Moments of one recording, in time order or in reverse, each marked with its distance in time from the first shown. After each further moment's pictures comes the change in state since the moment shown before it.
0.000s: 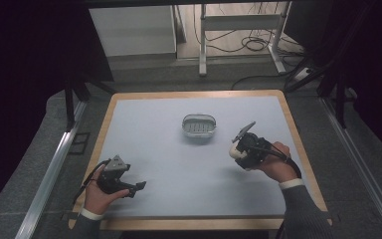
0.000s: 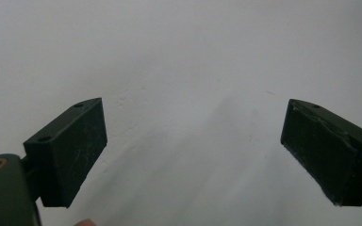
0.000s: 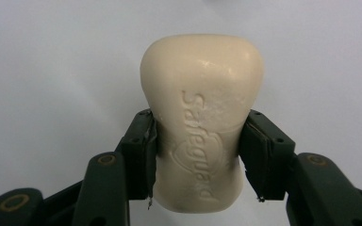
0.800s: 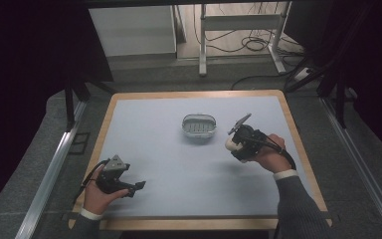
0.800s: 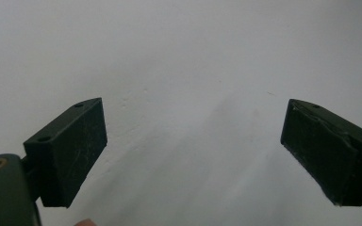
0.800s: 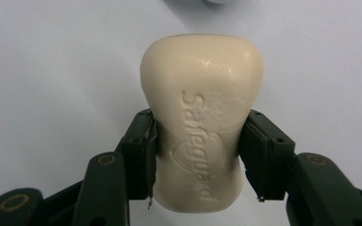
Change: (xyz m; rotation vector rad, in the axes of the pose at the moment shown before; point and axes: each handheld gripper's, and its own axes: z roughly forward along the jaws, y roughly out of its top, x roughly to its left) left arm 0.001 0.000 -0.001 -0.005 0.004 0.000; right arm -0.011 0.021 0.004 -0.024 -0.008 -0.005
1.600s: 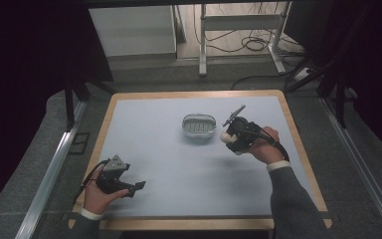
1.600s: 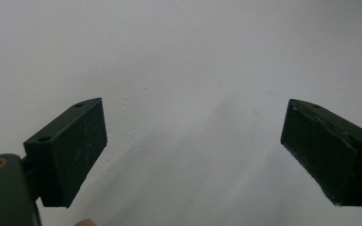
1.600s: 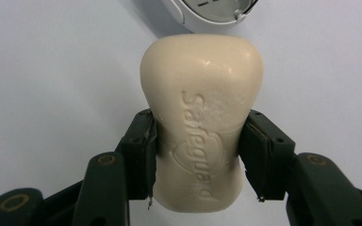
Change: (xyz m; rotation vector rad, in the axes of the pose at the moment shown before) left arm 0.000 0.000 0.000 -0.004 -0.001 -0.002; right arm -0.008 0.024 0.004 -0.018 -0.009 -0.002
